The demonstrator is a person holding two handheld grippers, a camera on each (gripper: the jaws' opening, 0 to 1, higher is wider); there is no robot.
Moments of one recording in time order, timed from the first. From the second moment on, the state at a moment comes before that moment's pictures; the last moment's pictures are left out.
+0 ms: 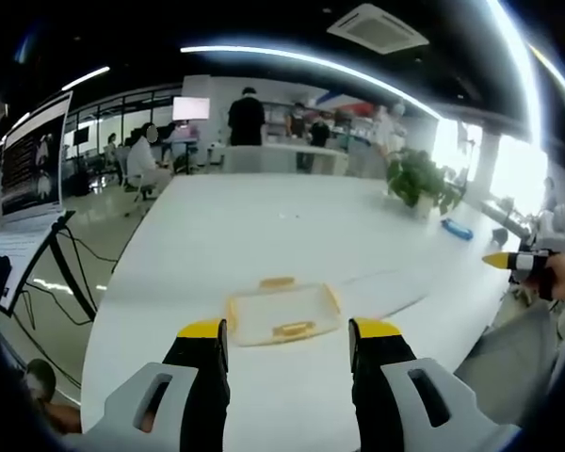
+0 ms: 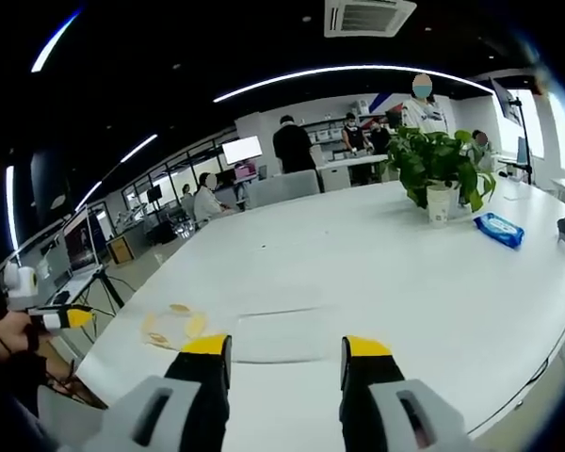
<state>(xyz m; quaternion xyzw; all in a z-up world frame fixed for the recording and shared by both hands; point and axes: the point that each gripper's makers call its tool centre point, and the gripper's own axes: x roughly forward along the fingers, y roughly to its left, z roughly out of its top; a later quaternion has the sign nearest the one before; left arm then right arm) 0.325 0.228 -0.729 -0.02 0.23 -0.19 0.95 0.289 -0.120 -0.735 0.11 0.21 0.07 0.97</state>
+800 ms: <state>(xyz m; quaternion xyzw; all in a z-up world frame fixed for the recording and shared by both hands) 0.329 0.234 -0.716 -0.03 0.21 -0.17 0.96 0.294 -0.120 -0.723 0.12 0.20 0.08 0.97</state>
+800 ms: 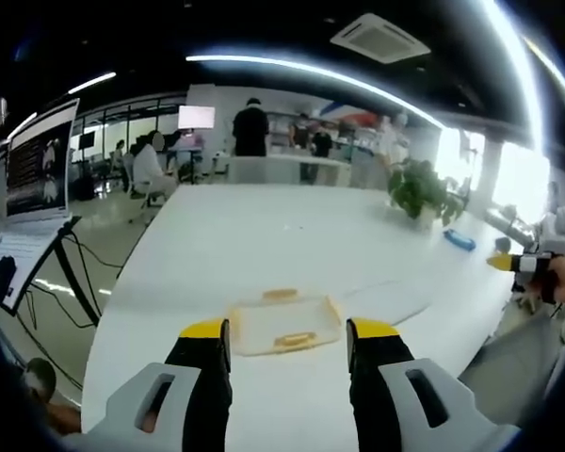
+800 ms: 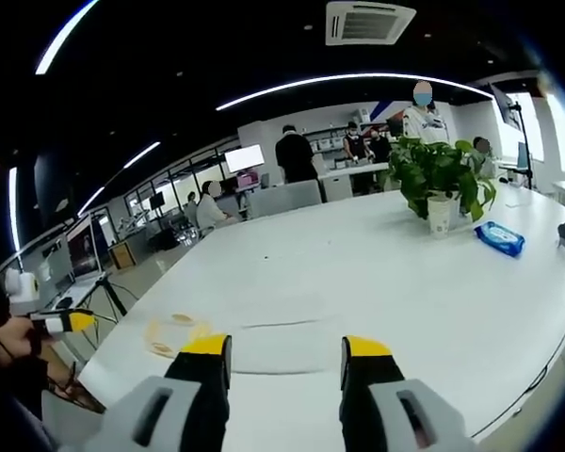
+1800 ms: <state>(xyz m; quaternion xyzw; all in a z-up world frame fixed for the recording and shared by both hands) 0.335 0.235 -0.726 -0.02 0.22 -0.16 0.96 0.297 -0.121 -0.732 0.13 0.21 0.08 0.97</state>
